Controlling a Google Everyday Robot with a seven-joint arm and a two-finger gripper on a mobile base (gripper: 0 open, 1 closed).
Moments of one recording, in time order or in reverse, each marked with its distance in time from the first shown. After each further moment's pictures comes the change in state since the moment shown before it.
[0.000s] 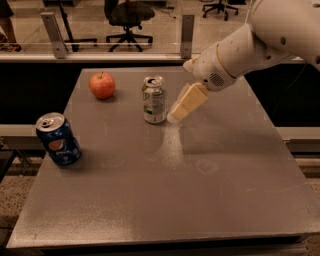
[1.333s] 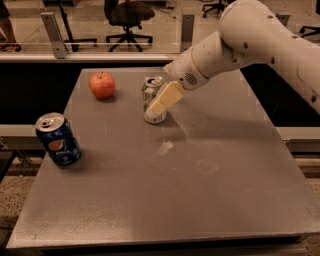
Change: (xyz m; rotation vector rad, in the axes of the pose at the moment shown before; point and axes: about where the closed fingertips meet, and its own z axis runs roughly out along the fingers) arm -0.023 -0.017 0.062 -0.068 -0.065 0.044
